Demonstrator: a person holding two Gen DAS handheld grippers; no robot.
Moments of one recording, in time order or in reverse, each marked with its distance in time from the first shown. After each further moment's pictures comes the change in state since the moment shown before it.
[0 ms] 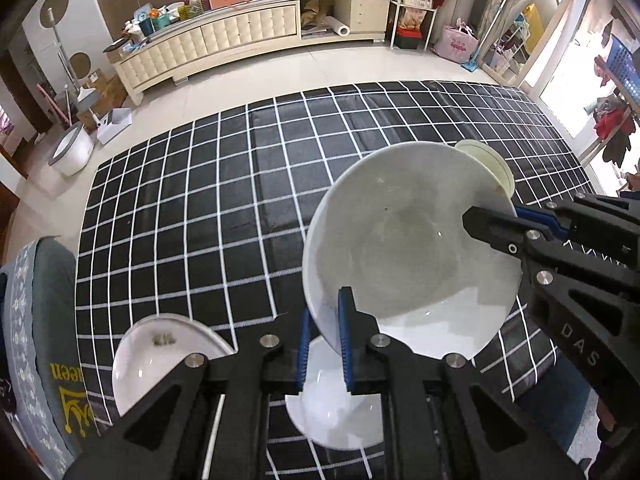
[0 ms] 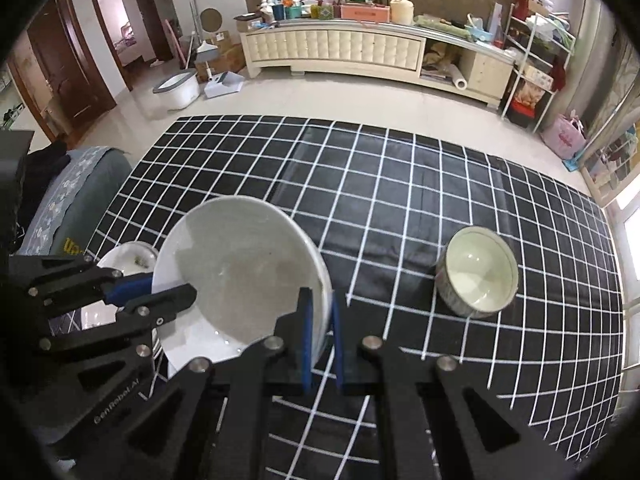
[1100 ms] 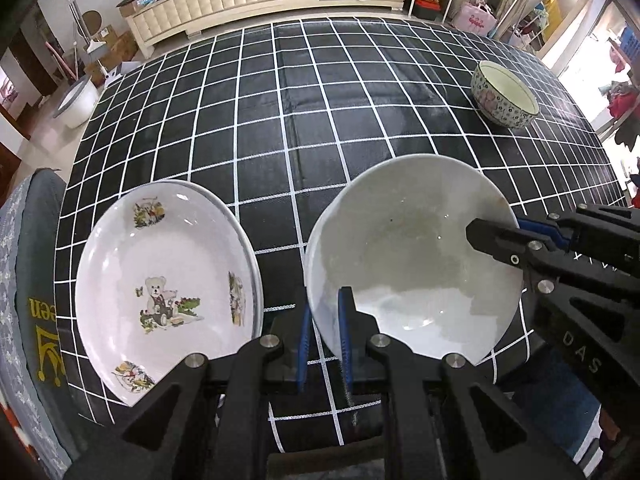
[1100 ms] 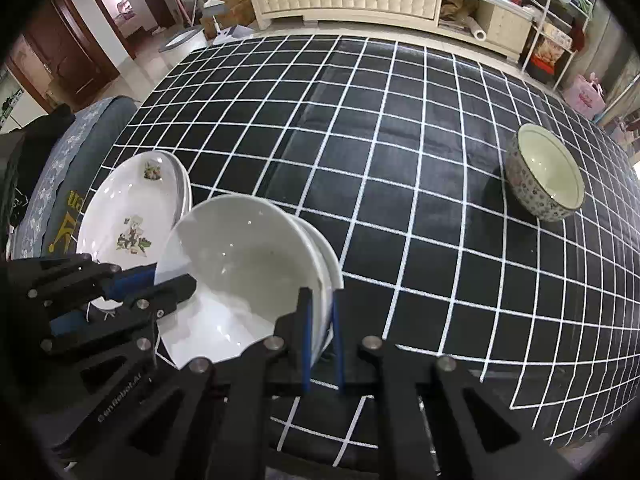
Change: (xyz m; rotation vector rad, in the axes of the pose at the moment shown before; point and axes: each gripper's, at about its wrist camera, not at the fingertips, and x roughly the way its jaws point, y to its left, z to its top) left arm 0.034 0.021 -0.103 -0.064 0.107 0.005; right arm 0.048 0.045 -0.070 0.023 0.163 0.049
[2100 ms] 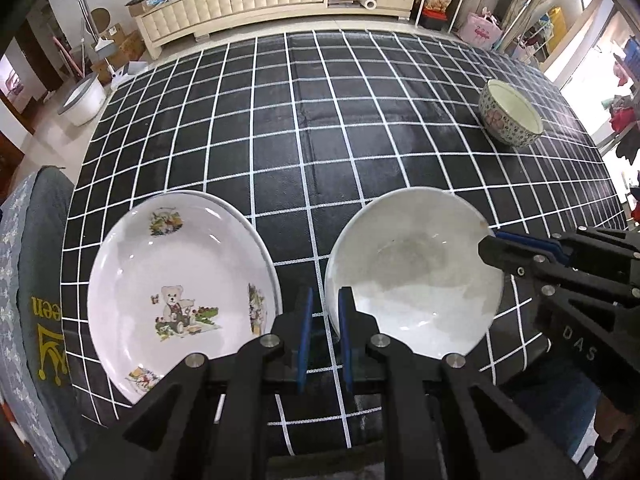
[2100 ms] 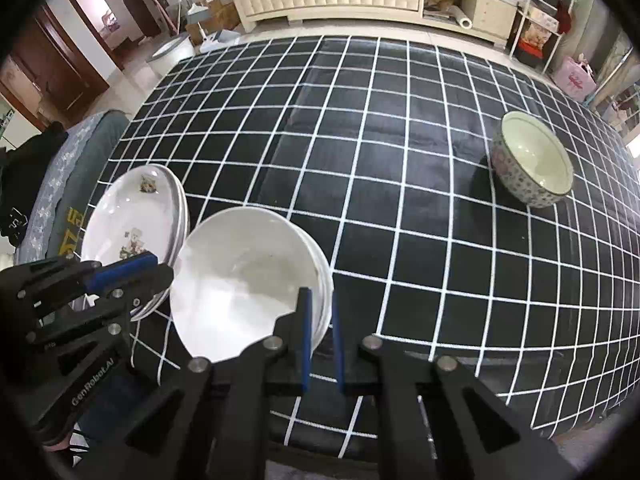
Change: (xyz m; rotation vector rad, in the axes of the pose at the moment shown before) left arm -0.013 0.010 0.008 -0.034 -0.032 0.000; right arm -0.015 -0.007 0.000 0.069 0.003 0.002
